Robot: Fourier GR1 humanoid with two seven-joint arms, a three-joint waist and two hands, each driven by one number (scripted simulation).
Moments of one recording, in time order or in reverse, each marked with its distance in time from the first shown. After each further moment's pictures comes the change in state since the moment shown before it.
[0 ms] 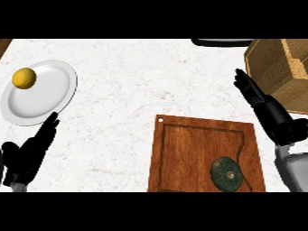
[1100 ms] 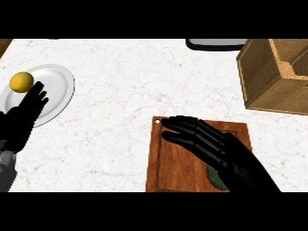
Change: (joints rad) left arm -0.176 0.026 0.113 -0.028 0.025 0.037 0.177; right arm 0.058 0.119 0.352 -0.568 0.477 -0.034 0.110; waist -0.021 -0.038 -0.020
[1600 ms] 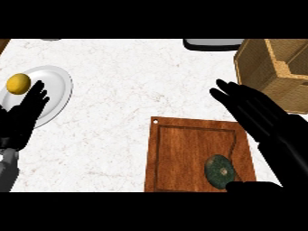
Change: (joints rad) left arm -0.016 -0.016 0.006 0.016 -0.007 0.012 0.012; right arm -0.194 -0.224 -0.133 -0.177 0.142 0.297 0.588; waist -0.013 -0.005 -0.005
